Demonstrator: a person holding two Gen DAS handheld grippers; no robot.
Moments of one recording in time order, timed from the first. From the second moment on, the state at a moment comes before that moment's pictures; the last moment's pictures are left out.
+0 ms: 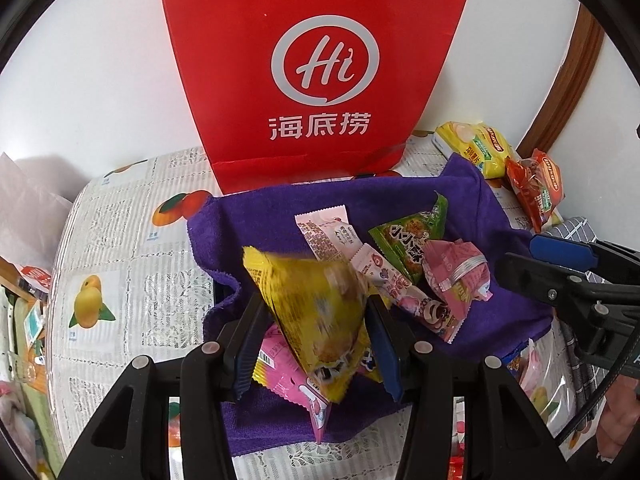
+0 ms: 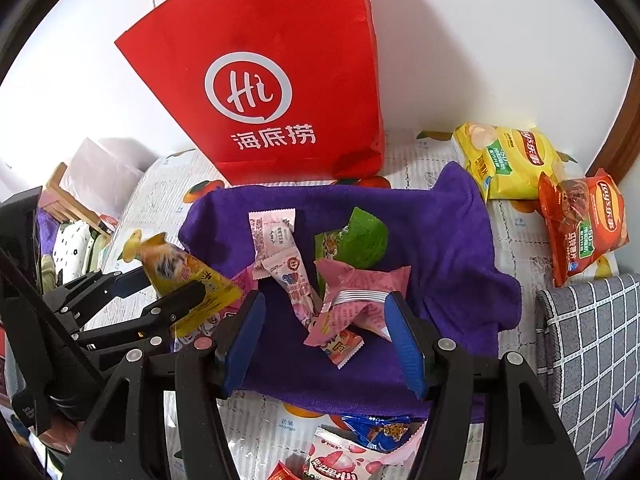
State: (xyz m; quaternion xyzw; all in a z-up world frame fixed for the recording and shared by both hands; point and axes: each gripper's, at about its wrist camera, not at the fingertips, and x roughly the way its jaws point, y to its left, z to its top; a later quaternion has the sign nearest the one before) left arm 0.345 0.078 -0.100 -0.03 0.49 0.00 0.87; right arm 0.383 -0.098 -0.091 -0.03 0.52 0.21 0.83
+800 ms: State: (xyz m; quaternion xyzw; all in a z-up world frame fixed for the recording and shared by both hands) left arm 0.335 0.084 -0.077 -0.05 0.48 -0.01 0.88; right arm 0.341 -0.093 -0.062 -0.02 0.45 0.20 0.87
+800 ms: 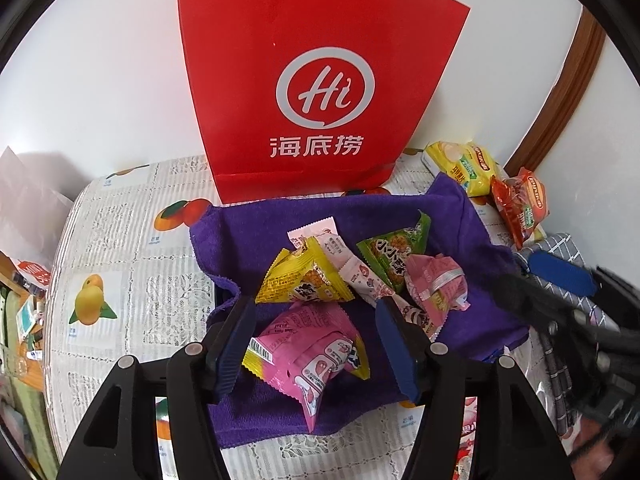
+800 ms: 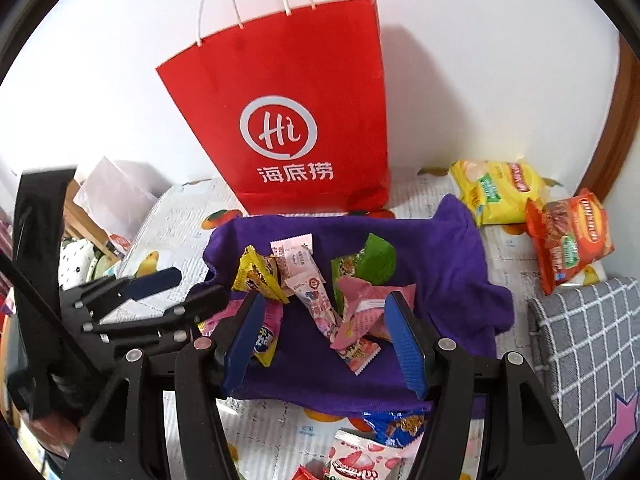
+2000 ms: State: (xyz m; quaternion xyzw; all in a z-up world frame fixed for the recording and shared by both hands) left arm 0.317 0.040 -0.062 -0.01 0.46 -0.03 0.89; right arm 0.282 -0.193 -0.188 -0.05 0.49 0.11 0.86
